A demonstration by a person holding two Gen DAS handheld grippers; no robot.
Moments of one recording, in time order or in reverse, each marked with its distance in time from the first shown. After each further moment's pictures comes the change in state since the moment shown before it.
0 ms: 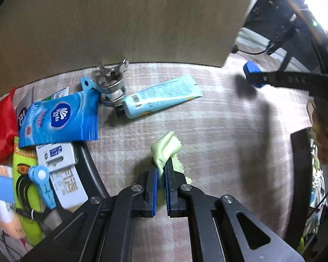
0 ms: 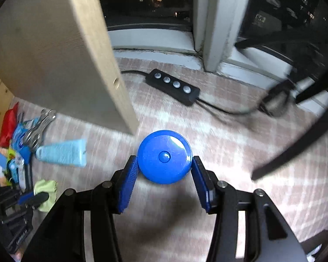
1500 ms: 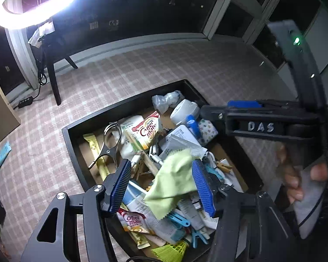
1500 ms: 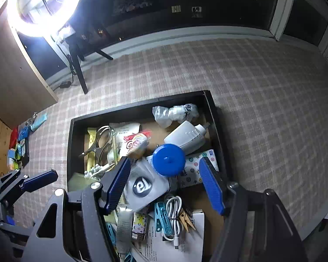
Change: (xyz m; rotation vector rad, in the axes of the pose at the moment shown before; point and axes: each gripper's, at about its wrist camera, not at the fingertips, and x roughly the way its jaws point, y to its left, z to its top) left arm -0.108 -0.361 -0.077 0.445 -0.083 -0.260; right arm -0.237 -0.230 -0.253 0.416 -0.152 -0.139
